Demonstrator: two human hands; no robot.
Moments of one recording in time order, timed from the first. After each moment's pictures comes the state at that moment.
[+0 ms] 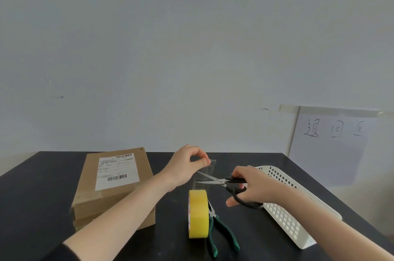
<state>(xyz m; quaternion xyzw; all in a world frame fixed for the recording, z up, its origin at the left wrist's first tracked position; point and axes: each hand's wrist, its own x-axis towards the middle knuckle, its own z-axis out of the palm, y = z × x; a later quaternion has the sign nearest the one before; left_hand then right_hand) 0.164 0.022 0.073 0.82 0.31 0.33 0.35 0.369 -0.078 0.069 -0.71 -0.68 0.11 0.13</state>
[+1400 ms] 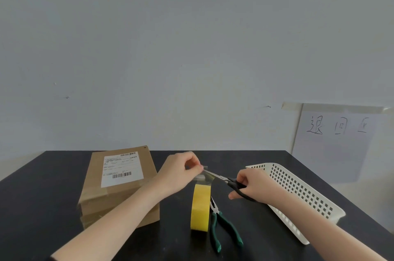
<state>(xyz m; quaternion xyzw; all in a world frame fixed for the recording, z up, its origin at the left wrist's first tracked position) 0.138 0.012 0.063 0.85 0.34 0.31 0.25 0.370 -0.069 0.046 -0.76 -0.62 0.09 0.17</state>
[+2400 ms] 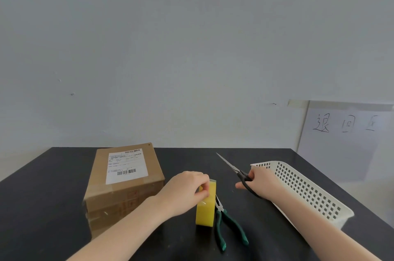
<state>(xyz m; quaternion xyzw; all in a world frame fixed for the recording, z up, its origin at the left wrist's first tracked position) 0.137 0.008 0.024 0.94 0.25 0.22 0.09 0.378 -0.054 0.033 -0.82 -0.52 0.11 0.19</state>
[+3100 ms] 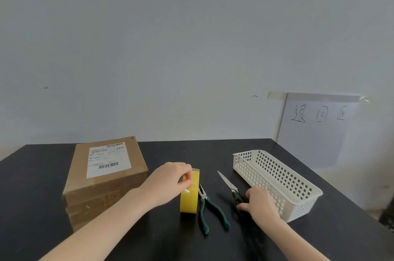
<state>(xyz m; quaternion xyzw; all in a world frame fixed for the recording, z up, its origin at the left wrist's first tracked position) 0.136 0.010 0.016 0.93 0.26 0.23 0.11 0.383 -0.104 -0.037 -0.89 -0.43 0.10 0.13</state>
